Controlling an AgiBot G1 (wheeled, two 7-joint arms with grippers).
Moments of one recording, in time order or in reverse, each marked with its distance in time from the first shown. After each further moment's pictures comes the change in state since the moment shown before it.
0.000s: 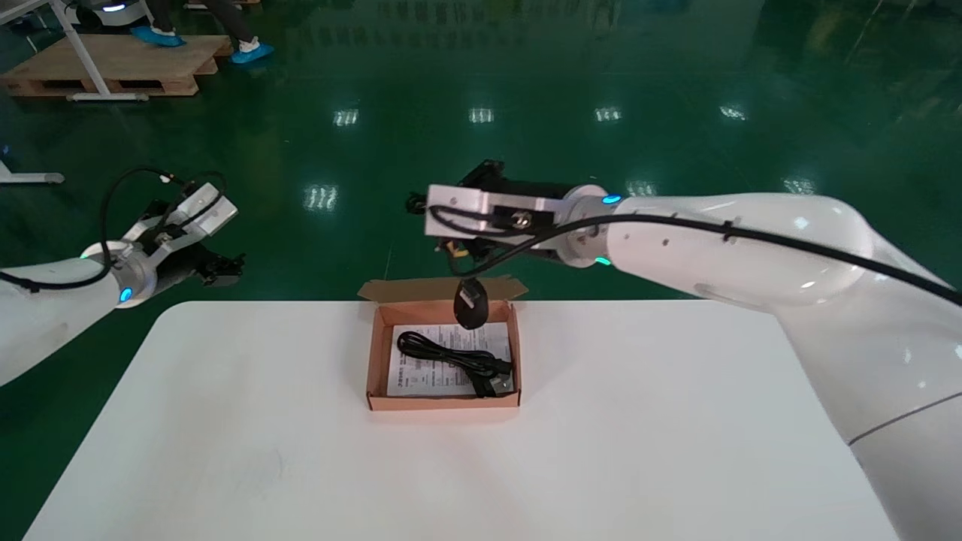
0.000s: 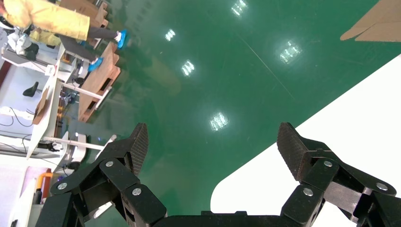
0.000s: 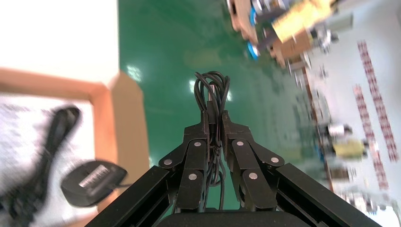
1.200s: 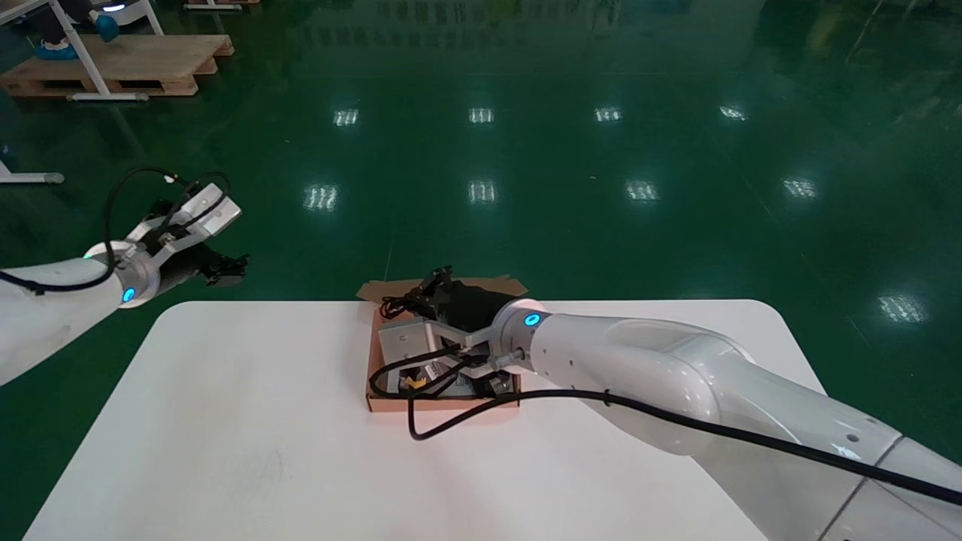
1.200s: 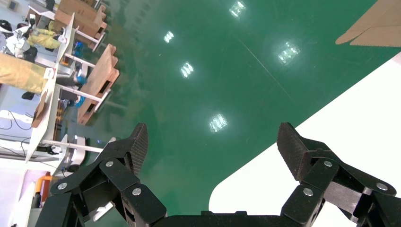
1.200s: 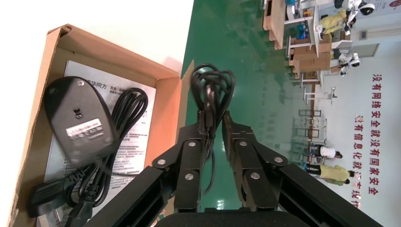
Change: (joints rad) left arm 0.003 -0.007 0.020 -0.020 0.024 -0.003 -0.046; right arm -0.074 -0.009 -0.537 0.106 -0.083 0.321 0.232
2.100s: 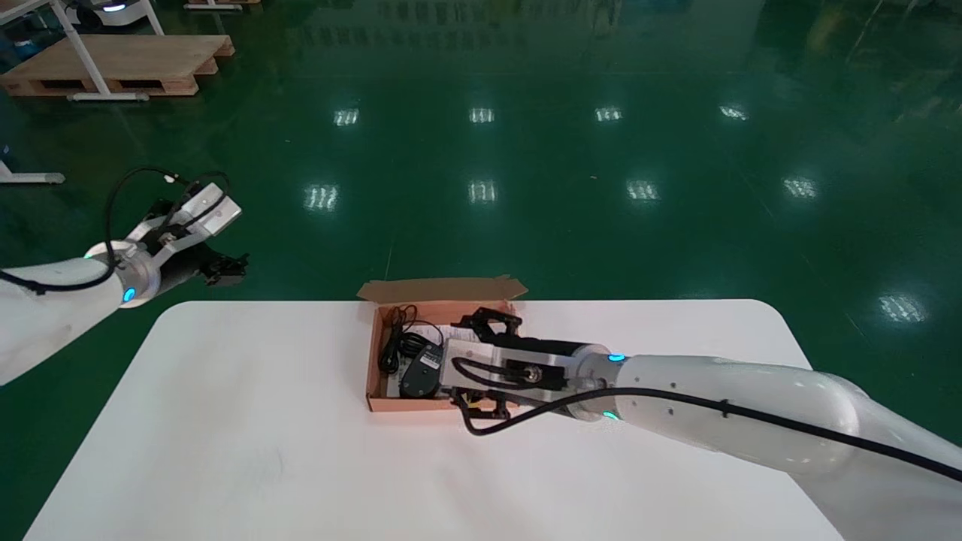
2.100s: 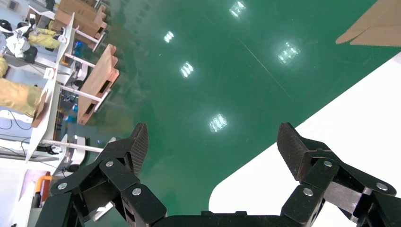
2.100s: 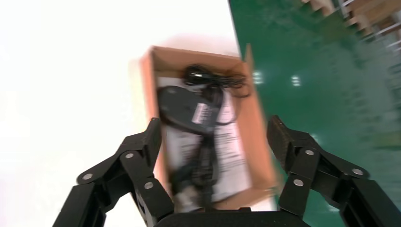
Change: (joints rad) left arm 0.002 -0.001 -0.002 -0.003 -0.002 0.003 0.001; right arm -0.128 0.186 0.254 0.110 0.282 -0.292 0.053
